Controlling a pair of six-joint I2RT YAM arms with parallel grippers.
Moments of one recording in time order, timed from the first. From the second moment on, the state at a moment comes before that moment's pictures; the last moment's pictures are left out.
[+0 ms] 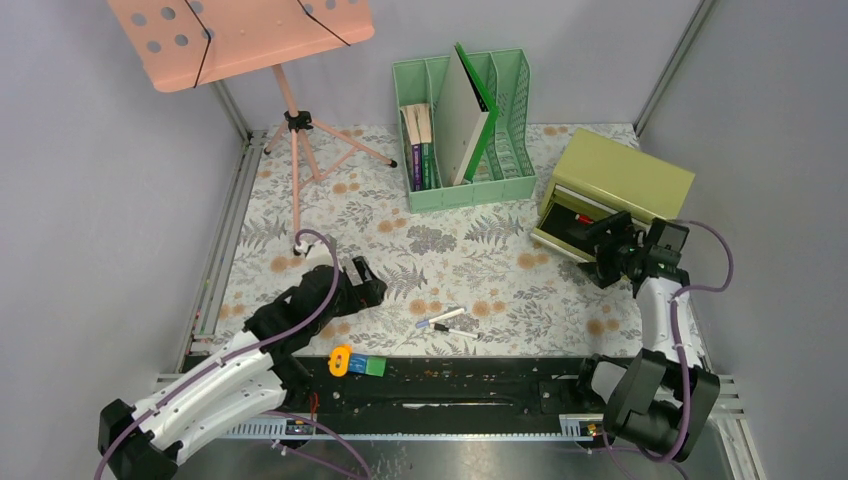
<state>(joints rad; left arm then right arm) -0.74 0.64 0.48 -0.47 -0.32 -0.85 -0.42 1.08 0.65 -0.36 -0.58 0.91</state>
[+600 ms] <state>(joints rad) -0.74 0.75 0.47 -0.41 -0.23 -0.85 0.05 1.01 0.55 -0.56 -0.55 0.65</state>
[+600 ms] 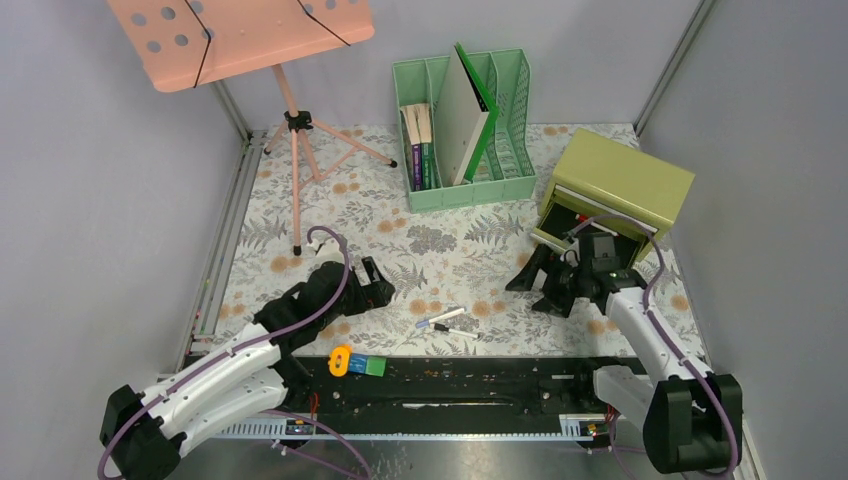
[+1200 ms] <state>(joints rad) -0.74 0.72 0.48 -0.40 -0.23 -0.84 0.55 1.09 0.71 -0.64 -0.34 0.47</state>
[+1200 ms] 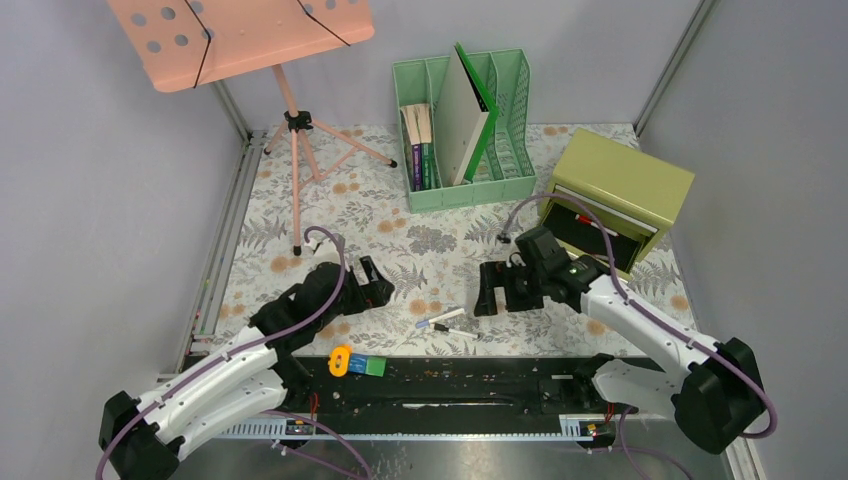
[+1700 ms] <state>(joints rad) -0.74 0.63 0.48 -0.40 -0.24 -0.82 0.97 1.23 0.86 -0.63 -0.09 0.26</state>
